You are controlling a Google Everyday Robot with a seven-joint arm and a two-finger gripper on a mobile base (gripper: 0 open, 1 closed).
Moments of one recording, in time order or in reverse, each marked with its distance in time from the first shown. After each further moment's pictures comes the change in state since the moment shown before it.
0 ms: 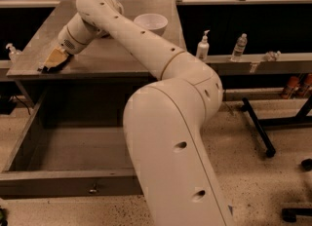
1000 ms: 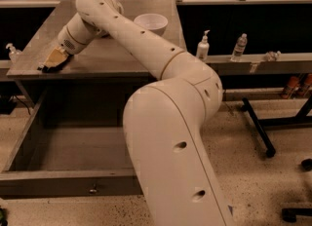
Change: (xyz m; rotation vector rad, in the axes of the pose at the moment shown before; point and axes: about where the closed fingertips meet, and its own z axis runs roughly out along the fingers) arm 0.000 0.000 0.000 0.000 0.000 -0.001
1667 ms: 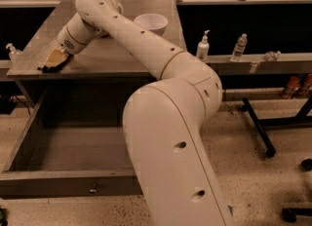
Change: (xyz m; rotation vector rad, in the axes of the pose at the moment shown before) arm -0.001 0.000 -0.001 0.000 0.000 0.000
